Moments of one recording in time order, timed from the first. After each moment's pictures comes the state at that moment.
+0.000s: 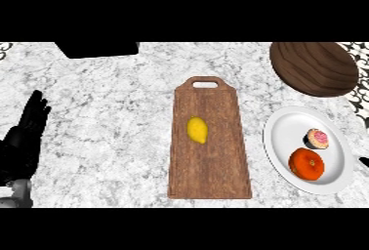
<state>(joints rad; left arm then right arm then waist) -0.03 0.45 -0.04 -1.59 0.16 0.31 0.09 0.17 -0.75 -0.10 -1.49 -0.02 -0.33 -0.06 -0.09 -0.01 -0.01</state>
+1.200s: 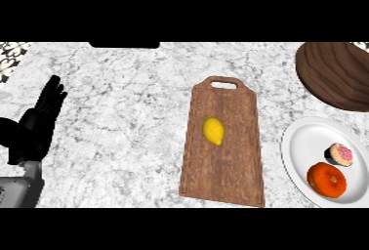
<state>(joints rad) -0.15 0.41 -0.03 -1.53 0.14 0.20 0.11 0.25 -1.08 -0.24 -1.78 -0.06 0.03 0.55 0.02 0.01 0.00</state>
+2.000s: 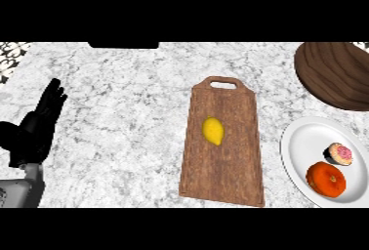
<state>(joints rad) -0.14 0.38 0.00 -1.51 0.11 0.17 0.08 -0.10 -0.99 0.05 -1.47 -0.04 0.41 0.66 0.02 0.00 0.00</state>
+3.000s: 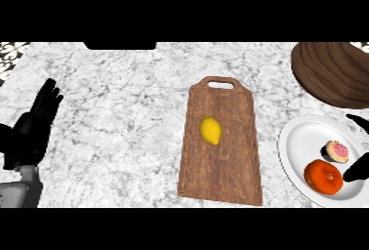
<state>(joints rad) -0.12 0.33 0.07 -1.56 0.05 0.11 0.12 -0.19 -0.73 0.07 -1.27 0.38 0.37 0.53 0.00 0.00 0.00</state>
